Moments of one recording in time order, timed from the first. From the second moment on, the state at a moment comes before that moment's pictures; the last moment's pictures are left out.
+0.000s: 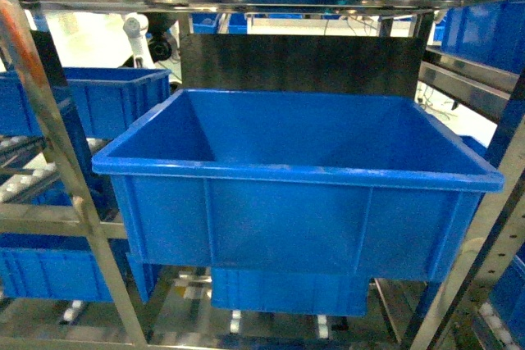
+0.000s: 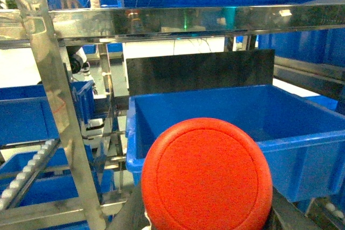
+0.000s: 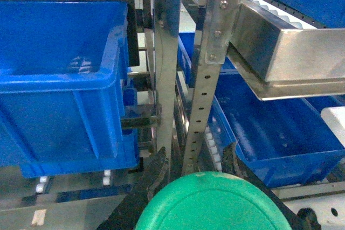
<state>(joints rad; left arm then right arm) -0.18 0.54 0.13 0.42 0.03 0.00 -0.14 1.01 0.09 0.63 0.04 0.00</state>
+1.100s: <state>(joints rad) -0.18 0.54 0.13 0.42 0.03 0.00 -0.14 1.01 0.09 0.63 0.04 0.00</state>
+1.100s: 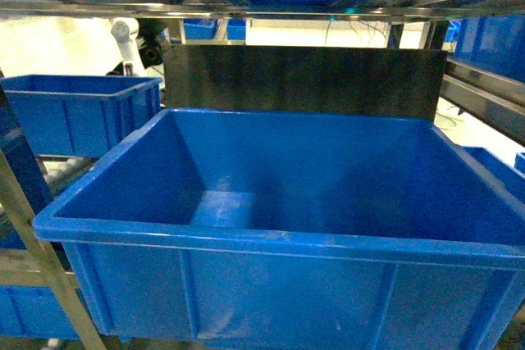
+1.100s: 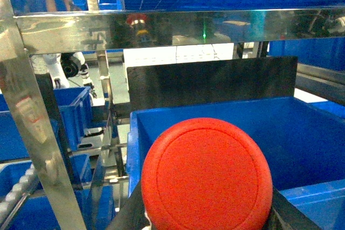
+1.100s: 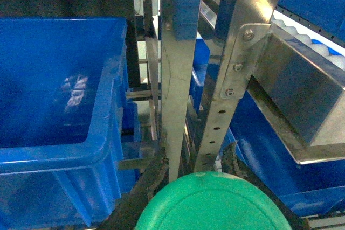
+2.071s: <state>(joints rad) -0.18 0.54 0.13 0.42 0.03 0.00 0.37 1.25 0.26 0.77 0.27 0.05</state>
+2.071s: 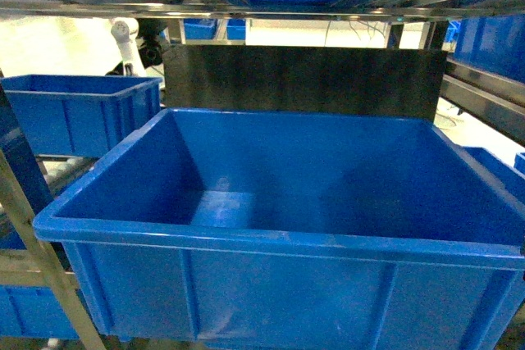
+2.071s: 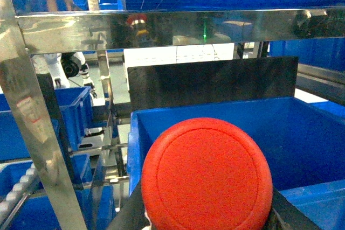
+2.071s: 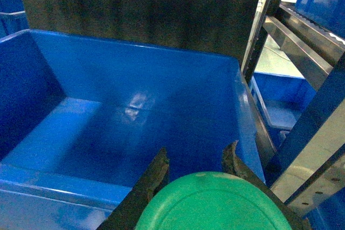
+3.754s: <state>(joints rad) -0.18 0.54 0.13 0.42 0.03 0.00 0.27 1.80 0.59 0.91 0.10 0.05</state>
